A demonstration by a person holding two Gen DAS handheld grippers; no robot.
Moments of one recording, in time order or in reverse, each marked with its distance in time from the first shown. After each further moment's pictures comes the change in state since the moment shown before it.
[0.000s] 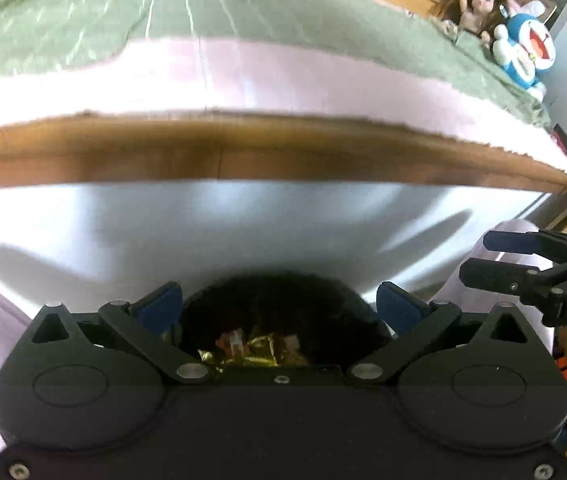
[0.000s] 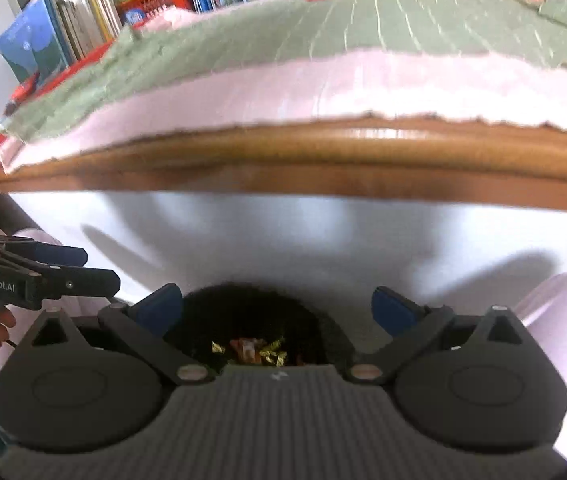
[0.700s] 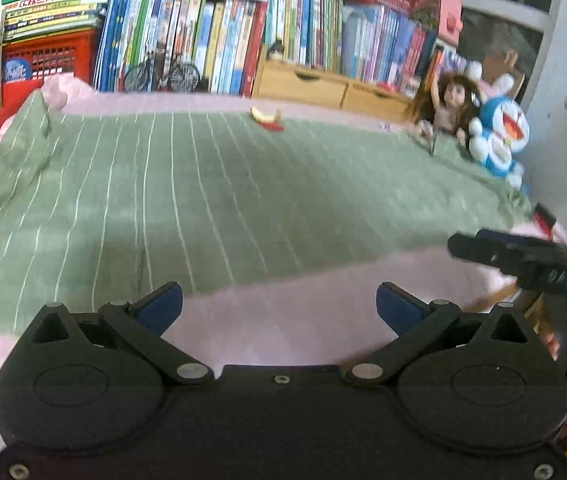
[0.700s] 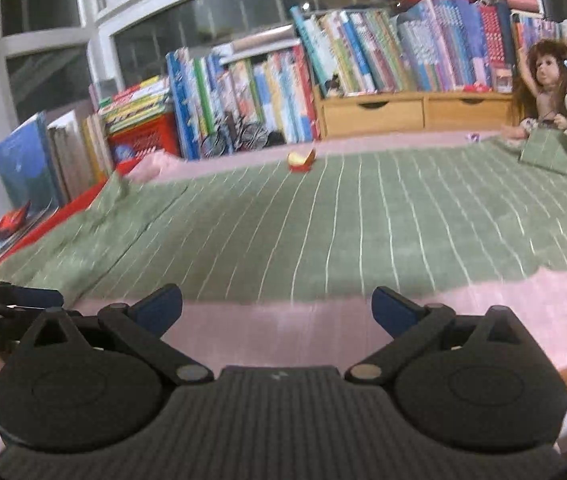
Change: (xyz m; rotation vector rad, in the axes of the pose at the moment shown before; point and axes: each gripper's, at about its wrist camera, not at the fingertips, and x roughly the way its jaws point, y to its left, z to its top) left arm -0.052 -0.003 0.114 0.095 -0.301 -0.033; right arm -0.021 -0.005 0.099 -0.007 -0.370 -0.084
